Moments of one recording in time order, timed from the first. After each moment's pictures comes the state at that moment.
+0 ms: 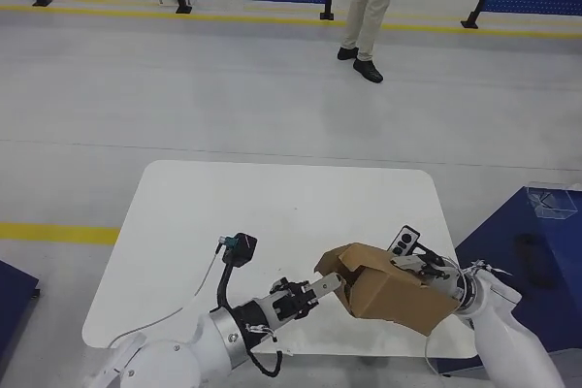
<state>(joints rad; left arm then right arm) 1.26 -1.13 -1.04 -2.35 0.00 0.61 -0.53 -1.34 -0.99 1.46 -1.65 1.27 0.51 1.31</state>
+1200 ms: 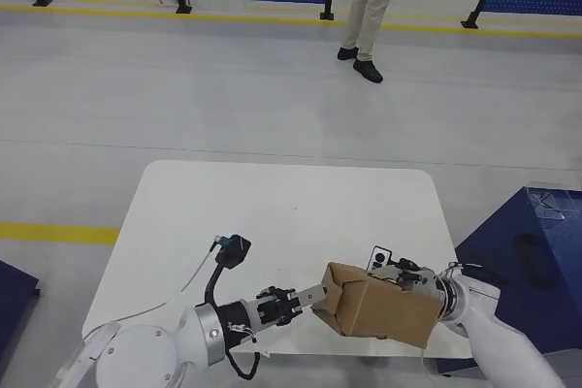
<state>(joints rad) 1.25 -1.10 -1.12 -2.33 0.01 0.64 -0.76 -1.30 -0.86 1.24 -1.67 1.48 0.63 1.19</state>
